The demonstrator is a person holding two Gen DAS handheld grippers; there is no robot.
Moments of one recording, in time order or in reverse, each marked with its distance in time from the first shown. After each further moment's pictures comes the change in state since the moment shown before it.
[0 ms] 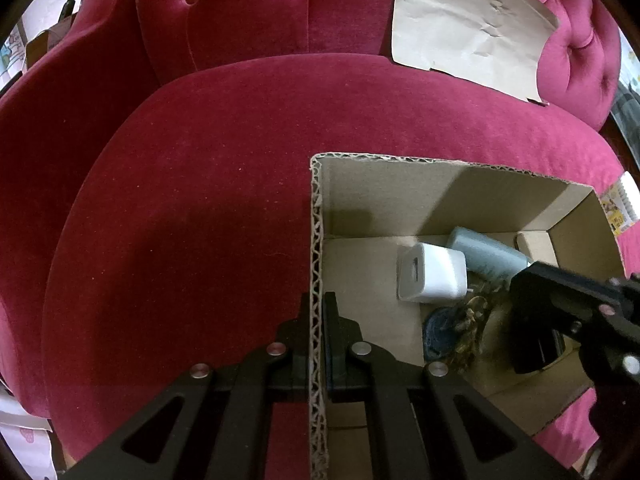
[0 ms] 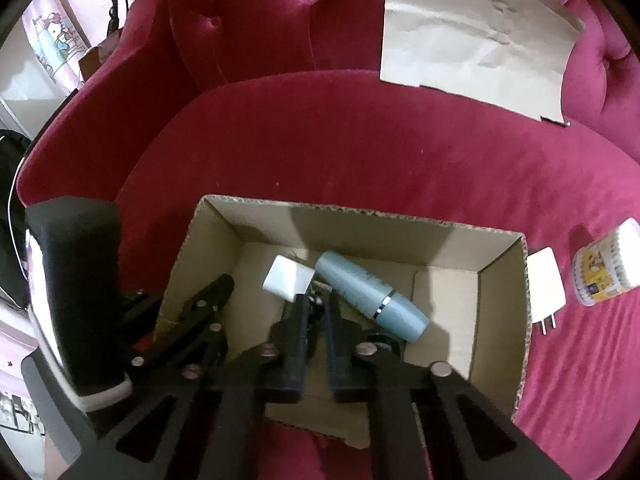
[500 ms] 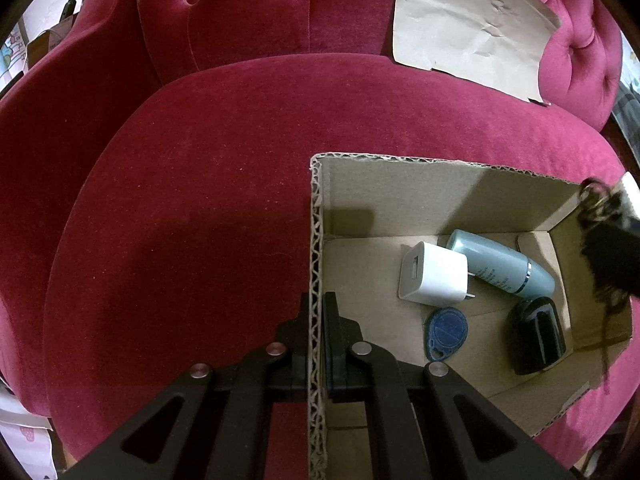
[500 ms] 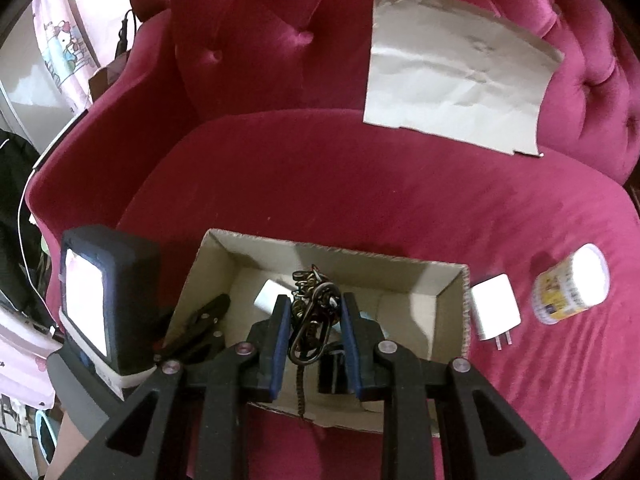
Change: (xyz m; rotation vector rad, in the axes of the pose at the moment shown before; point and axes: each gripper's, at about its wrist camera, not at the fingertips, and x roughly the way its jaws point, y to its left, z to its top) left arm 0.000 0.001 0.000 -0.001 0.000 0.002; right arm -0.044 -0.004 0.004 -0.022 -0.094 -0.031
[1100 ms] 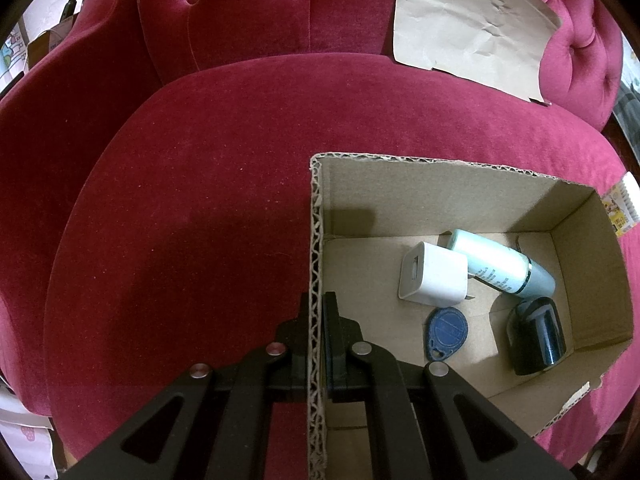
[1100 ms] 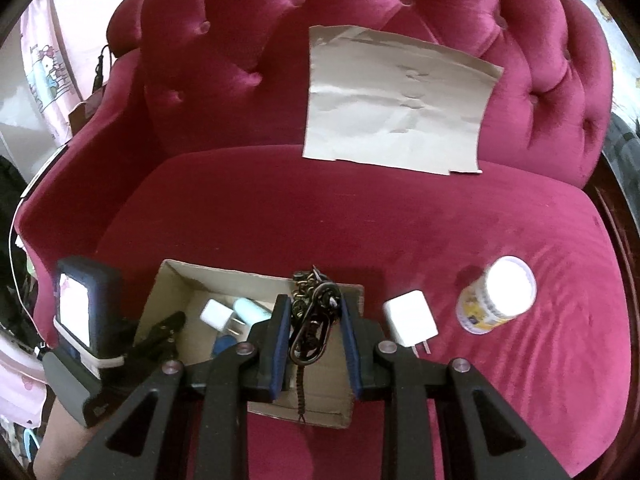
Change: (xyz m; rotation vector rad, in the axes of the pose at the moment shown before) left arm 0.000 0.001 0.000 -0.002 0.000 0.002; right arm -0.051 -0.048 0.004 0.034 -0.092 -0.089
